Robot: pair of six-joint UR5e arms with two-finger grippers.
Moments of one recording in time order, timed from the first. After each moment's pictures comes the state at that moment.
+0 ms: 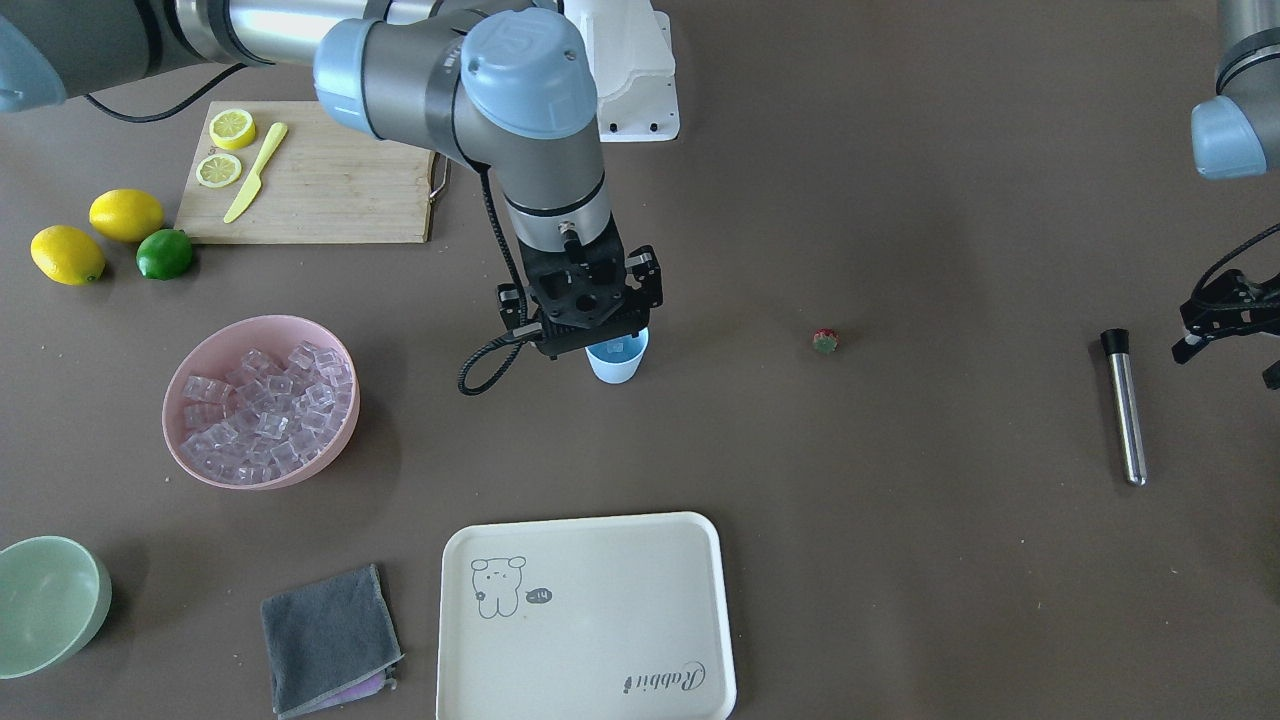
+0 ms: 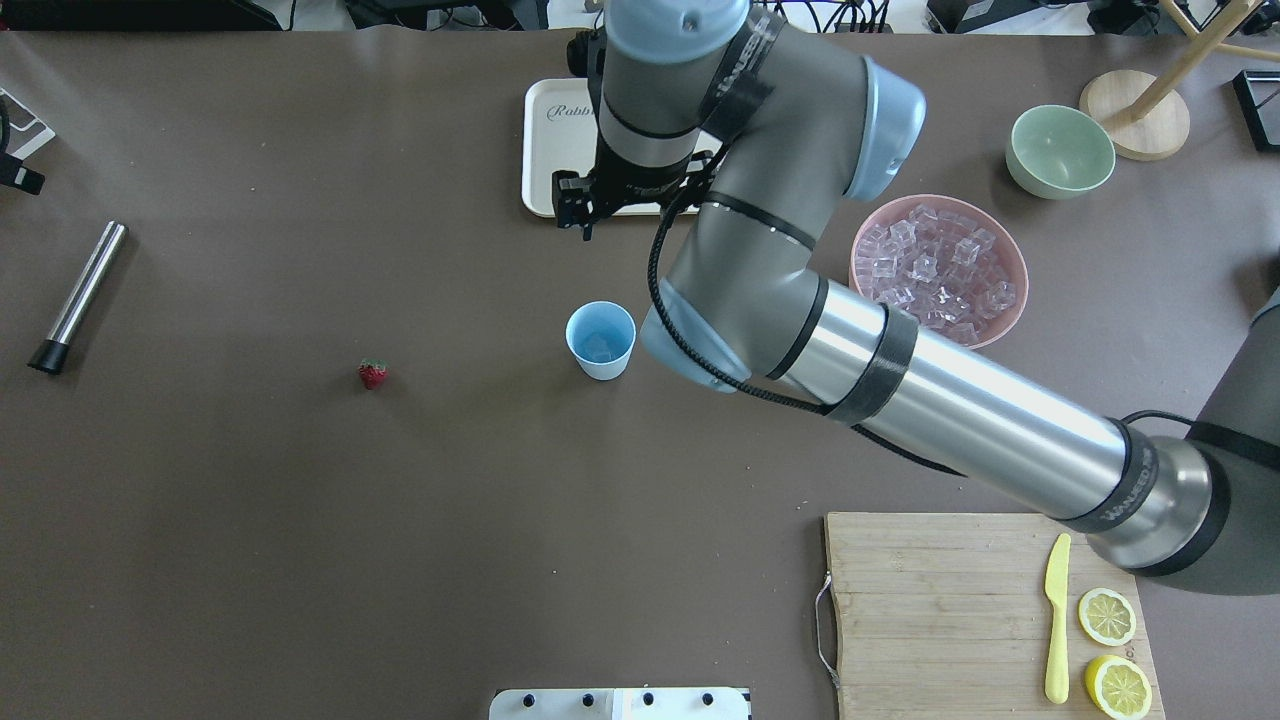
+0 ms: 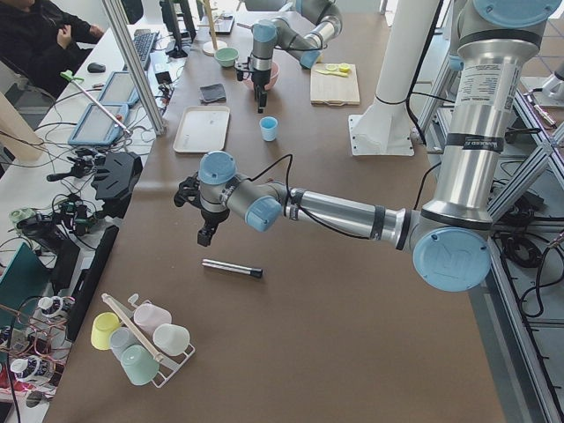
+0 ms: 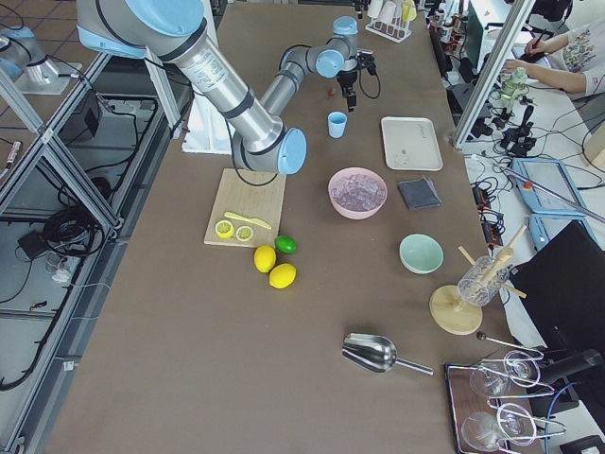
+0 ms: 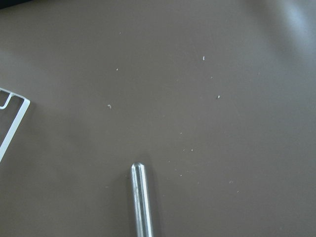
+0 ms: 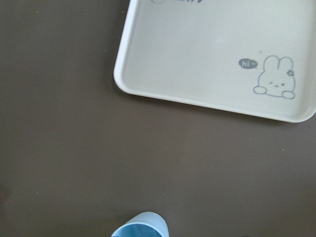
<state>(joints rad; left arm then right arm) -1.30 -1.75 -1.63 -1.97 -2.30 -0.30 0.75 -0.62 1.51 -1.66 2.04 0.86</state>
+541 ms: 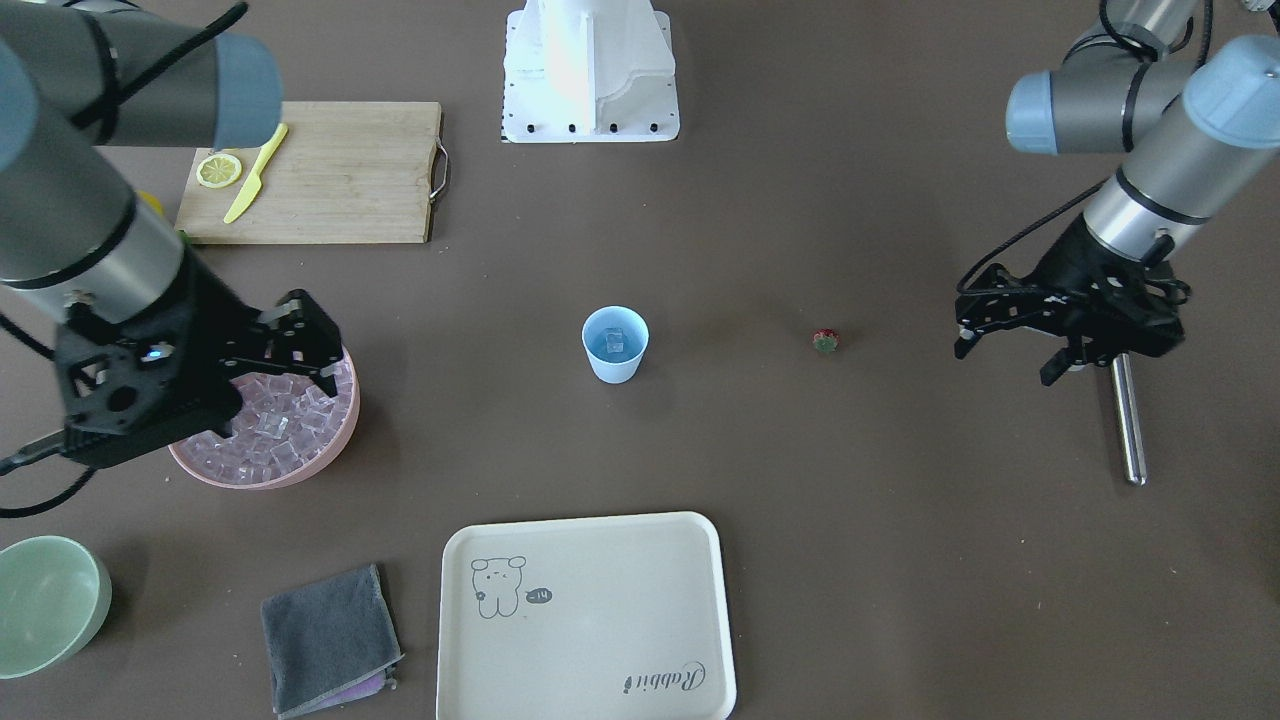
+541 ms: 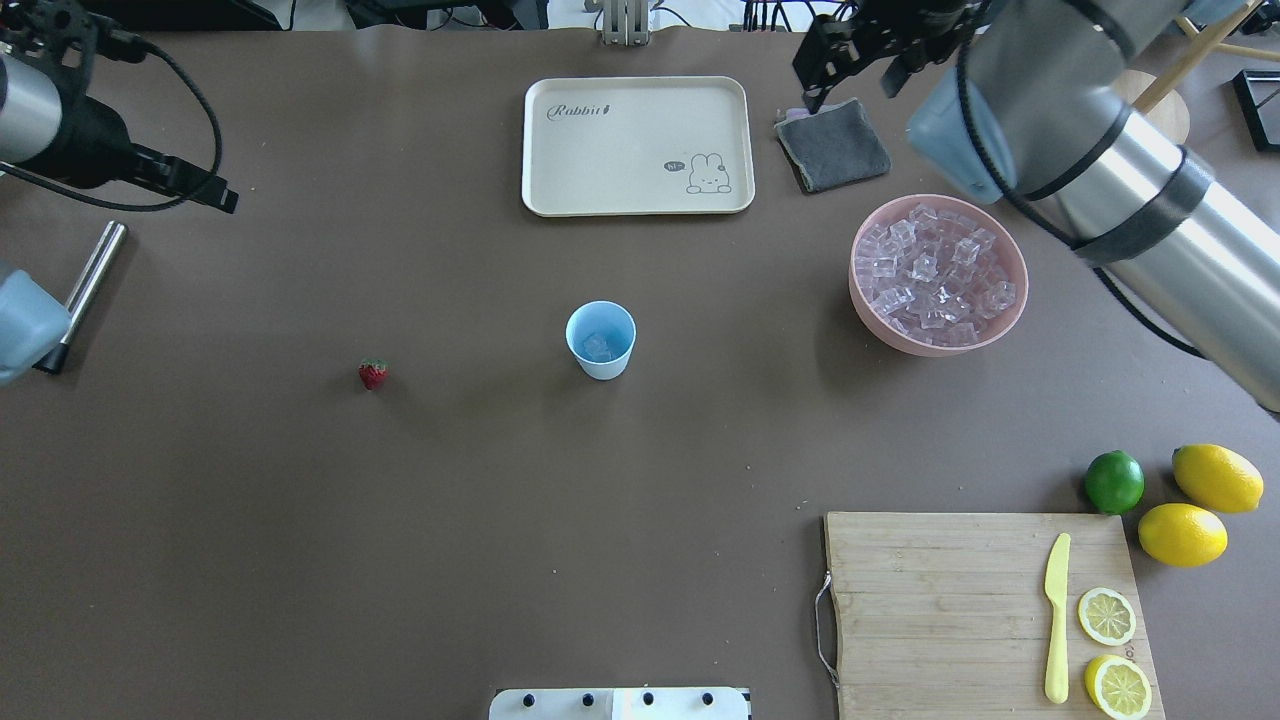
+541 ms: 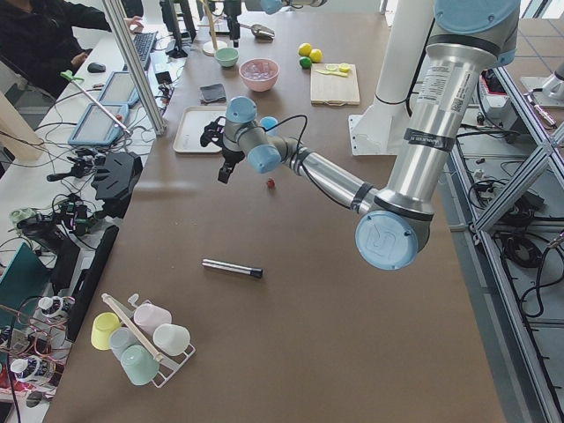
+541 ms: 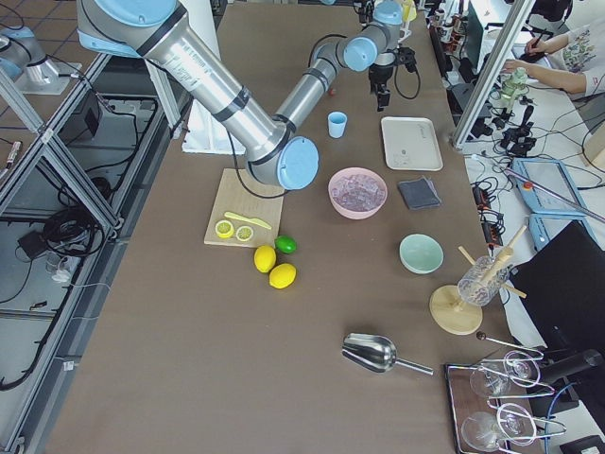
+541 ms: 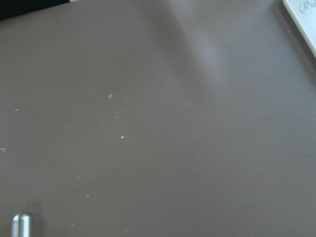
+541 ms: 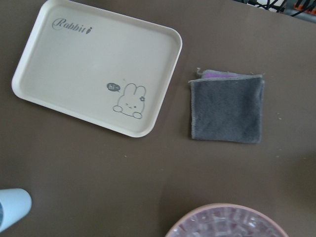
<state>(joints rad) -0.96 -1.86 -1.78 -1.97 -2.08 -0.69 1.13 -0.89 1.64 -1.75 2.30 0.31</state>
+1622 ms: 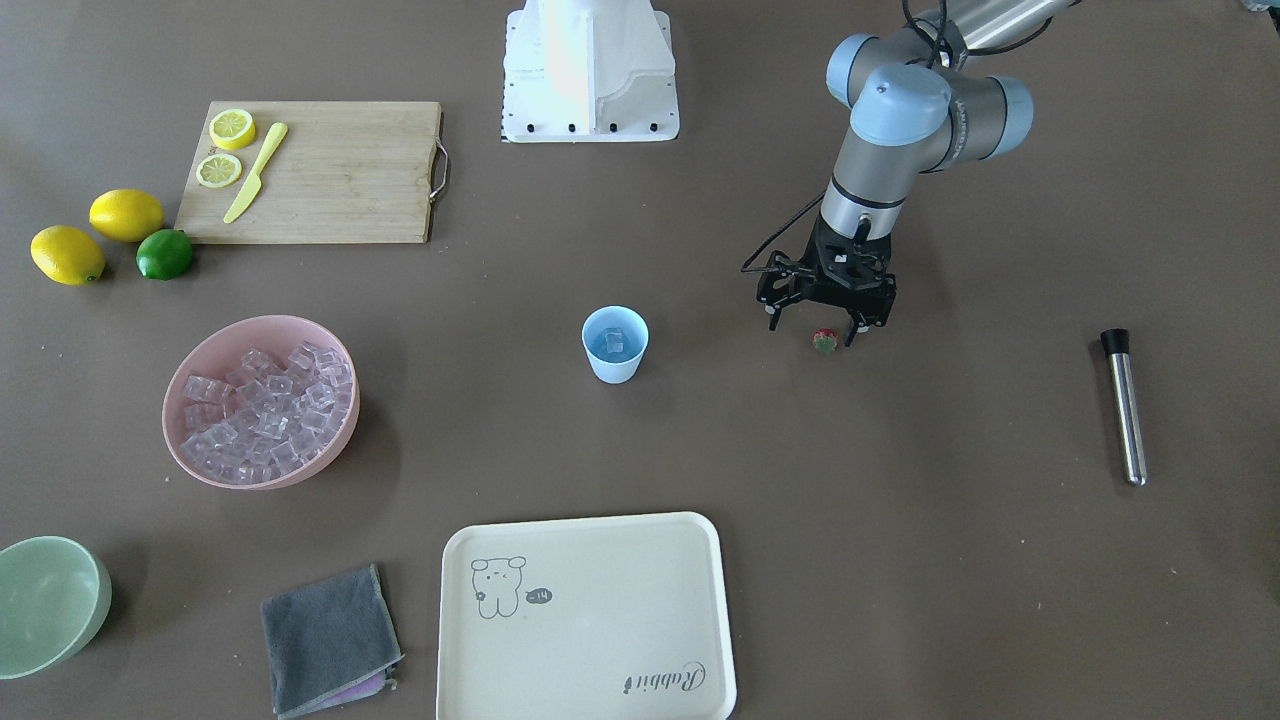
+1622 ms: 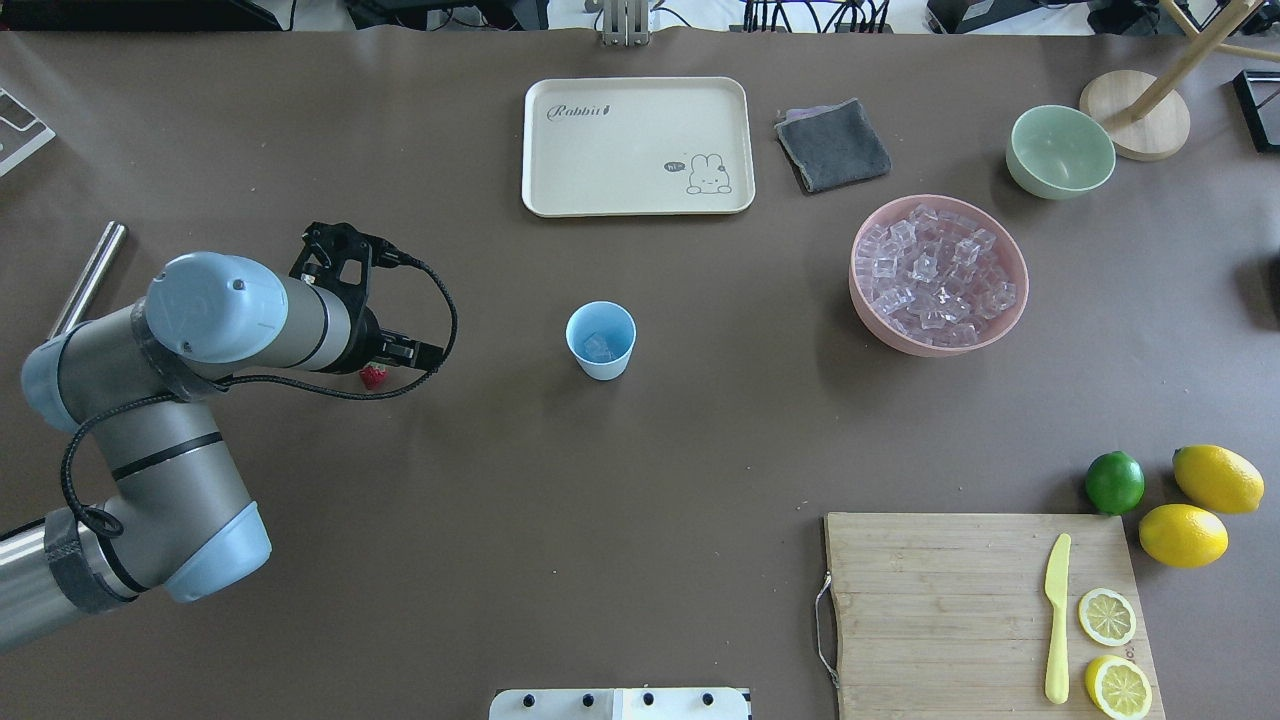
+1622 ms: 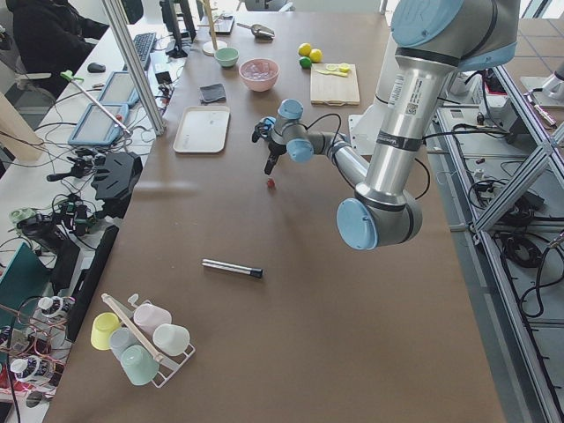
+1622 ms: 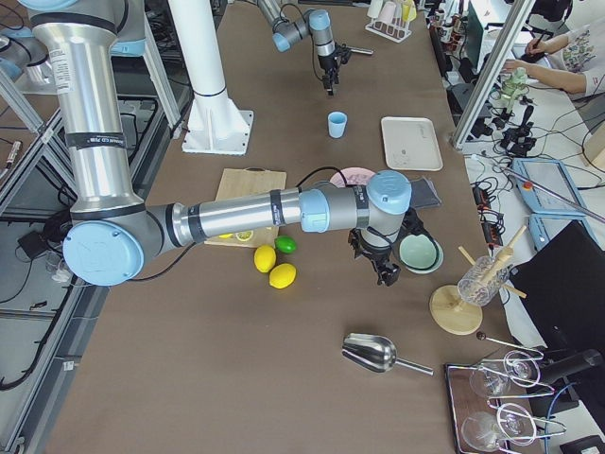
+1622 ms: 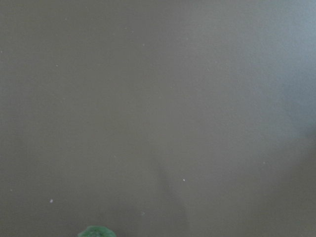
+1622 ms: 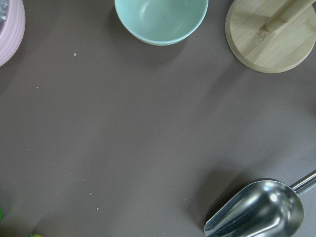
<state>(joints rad) -0.62 -1.90 -1.76 -1.93 -1.74 -0.90 1.52 -1.47 1.67 -1.63 2.36 -0.53</state>
